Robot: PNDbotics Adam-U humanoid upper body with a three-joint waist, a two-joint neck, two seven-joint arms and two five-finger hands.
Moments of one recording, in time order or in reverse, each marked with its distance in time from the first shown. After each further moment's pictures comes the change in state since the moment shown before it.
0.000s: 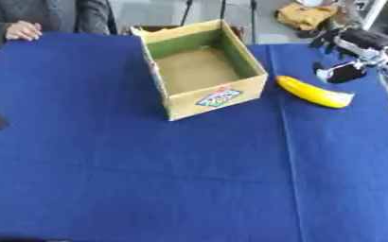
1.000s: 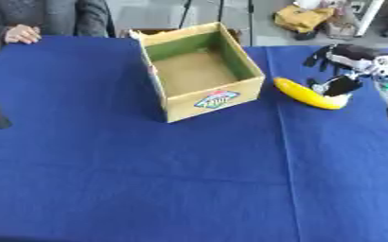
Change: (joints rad) left arm 0.001 0.000 0.000 0.000 0.000 0.005 -0.001; right arm 0.022 0.023 0.022 0.013 -0.002 0.012 0.117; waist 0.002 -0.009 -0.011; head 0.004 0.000
